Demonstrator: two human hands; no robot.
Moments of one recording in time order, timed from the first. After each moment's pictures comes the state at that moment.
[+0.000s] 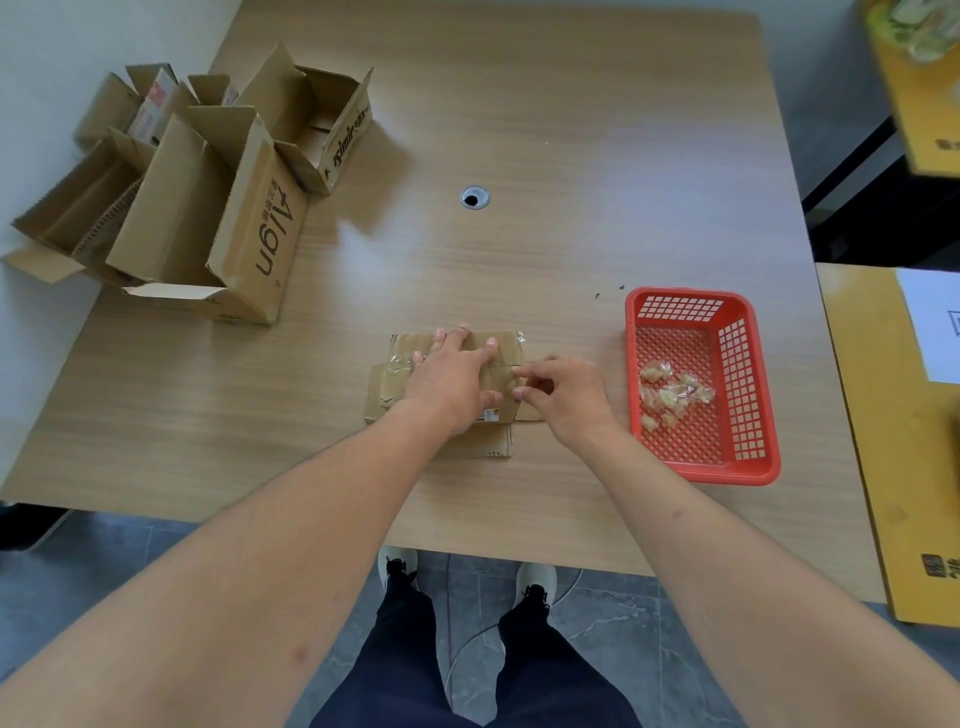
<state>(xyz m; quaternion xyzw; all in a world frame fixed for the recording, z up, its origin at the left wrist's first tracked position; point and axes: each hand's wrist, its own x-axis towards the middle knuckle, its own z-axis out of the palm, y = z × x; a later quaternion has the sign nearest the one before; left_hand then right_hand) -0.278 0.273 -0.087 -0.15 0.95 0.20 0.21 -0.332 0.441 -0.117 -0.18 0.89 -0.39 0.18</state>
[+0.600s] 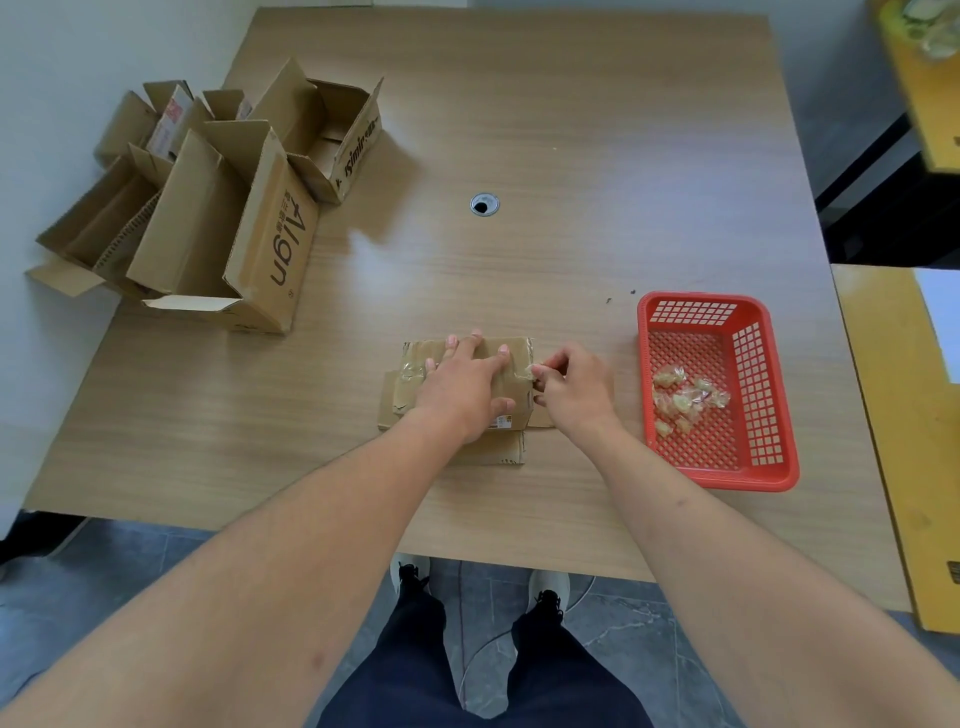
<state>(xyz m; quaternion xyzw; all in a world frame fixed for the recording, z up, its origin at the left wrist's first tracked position) -0.277 0.270 -0.088 -0.14 0.94 0.21 0.21 -0.339 0.420 -0.134 0.01 0.87 -0.46 0.18</state>
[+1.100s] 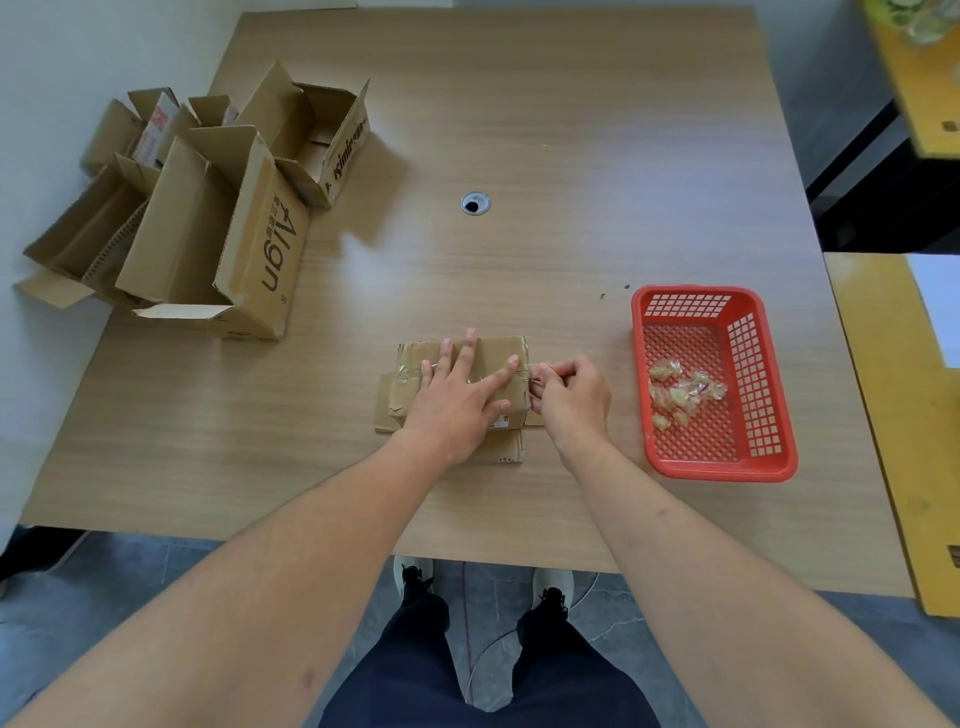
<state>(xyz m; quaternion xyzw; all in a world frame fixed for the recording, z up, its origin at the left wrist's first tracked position) -0.259 0.267 -0.105 -0.06 0.97 0.12 0.21 -0.321 0.418 -0.154 0.15 0.78 -0.58 0.16</state>
